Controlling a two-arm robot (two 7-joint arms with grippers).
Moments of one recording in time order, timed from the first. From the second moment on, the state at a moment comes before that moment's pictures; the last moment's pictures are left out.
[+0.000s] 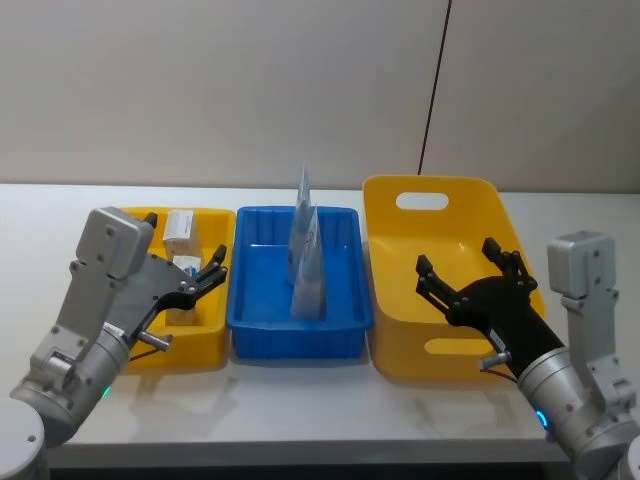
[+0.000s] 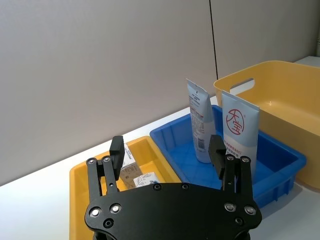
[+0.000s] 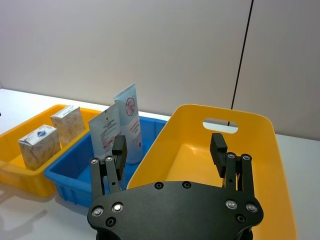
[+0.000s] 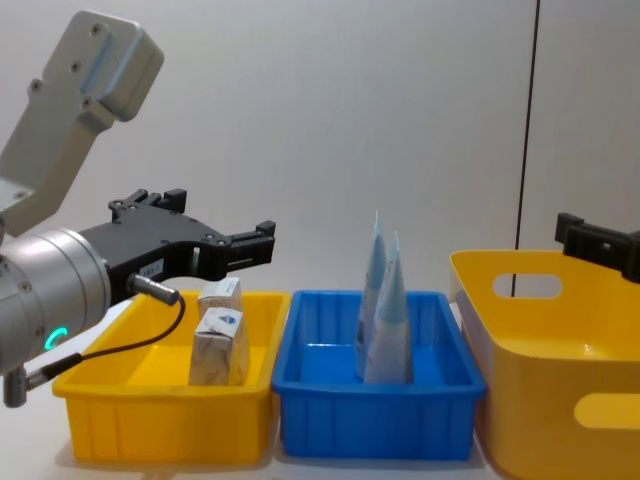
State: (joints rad) left arm -0.24 0.38 0.45 -1.63 -0.20 0.01 -0.01; right arm -0.01 0.34 -0.23 -1.77 0.29 0.03 0.07
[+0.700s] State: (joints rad) left arm -0.24 0.38 0.45 -1.63 -0.20 0.01 -0.01; right arm -0.01 0.34 -0.23 -1.77 0.29 0.03 0.07
